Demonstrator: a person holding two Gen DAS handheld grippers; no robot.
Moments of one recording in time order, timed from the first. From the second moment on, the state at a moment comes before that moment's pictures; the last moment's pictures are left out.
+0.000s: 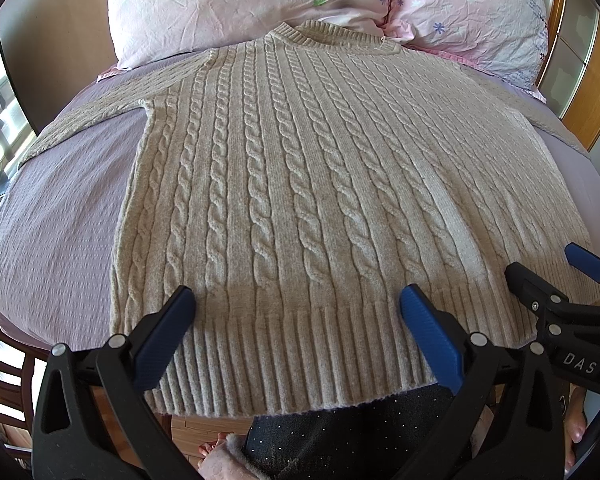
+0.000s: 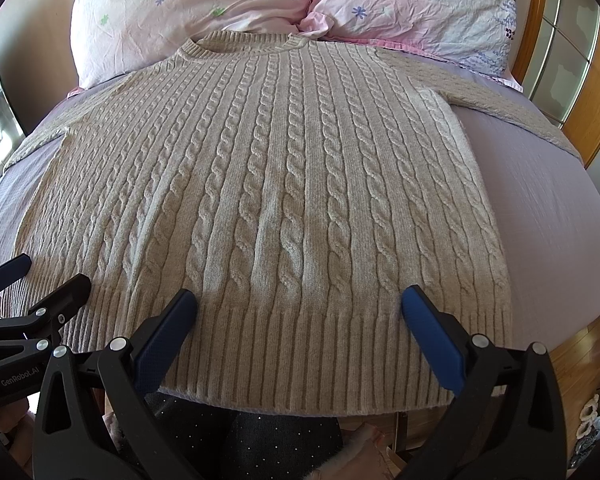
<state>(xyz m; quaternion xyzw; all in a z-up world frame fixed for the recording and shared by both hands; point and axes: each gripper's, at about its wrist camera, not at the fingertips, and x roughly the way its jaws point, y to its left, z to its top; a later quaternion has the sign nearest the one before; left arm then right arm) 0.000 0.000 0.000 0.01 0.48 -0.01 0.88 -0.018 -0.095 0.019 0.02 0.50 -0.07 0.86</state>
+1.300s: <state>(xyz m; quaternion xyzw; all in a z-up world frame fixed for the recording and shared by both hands) 0.049 0.114 0.047 -0.14 0.34 -0.04 0.93 0.055 -0.508 0.065 0.42 0.31 -0.26 0.81</state>
